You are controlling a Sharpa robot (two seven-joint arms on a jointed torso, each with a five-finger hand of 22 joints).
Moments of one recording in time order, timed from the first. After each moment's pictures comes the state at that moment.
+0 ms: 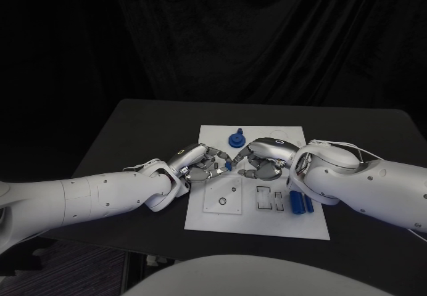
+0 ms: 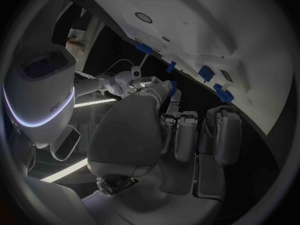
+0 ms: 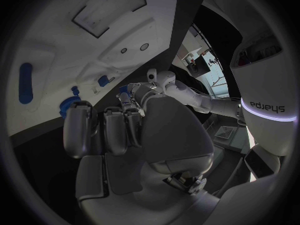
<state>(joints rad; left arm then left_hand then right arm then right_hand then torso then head) 0.99 -0.78 -0.21 1.37 -0.97 -0.67 0.68 1.49 -0.07 0.37 0.14 0.27 0.95 0.13 0.15 0.39 1.47 0.04 1.57 1.31 1.47 -0.01 1.57 1.31 0.04 1.46 0.09 1.44 1.31 1.25 -0.66 -0.25 1.55 -1.38 -0.23 0.09 1.38 -0.04 0.34 0.08 0.36 0.83 0.14 0.09 0.12 1.44 0.04 1.44 1.31 1.46 -0.04 1.42 1.31 0.05 1.47 0.06 1.35 1.31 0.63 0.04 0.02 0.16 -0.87</state>
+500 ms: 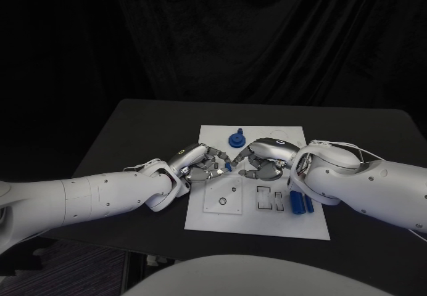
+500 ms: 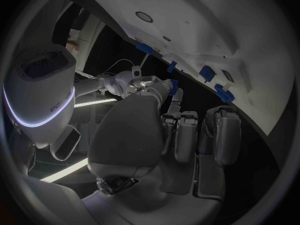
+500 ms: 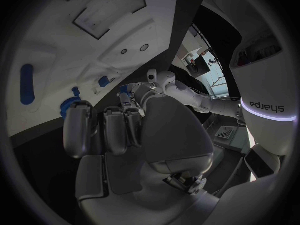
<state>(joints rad) 0.99 -0.78 -0.21 1.37 -0.97 -0.67 0.68 1.51 -0.06 0.34 0.14 0.29 0.98 0.16 0.20 0.39 1.47 0.02 1.57 1.31 1.46 -0.03 1.57 1.31 0.04 1.47 0.08 1.44 1.31 1.25 -0.66 -0.25 1.55 -1.38 -0.23 0.09 1.38 -0.04 0.34 0.08 0.36 0.83 0.14 0.09 0.12 1.43 0.03 1.44 1.31 1.46 -0.04 1.42 1.31 0.05 1.47 0.06 1.35 1.31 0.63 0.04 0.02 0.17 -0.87</state>
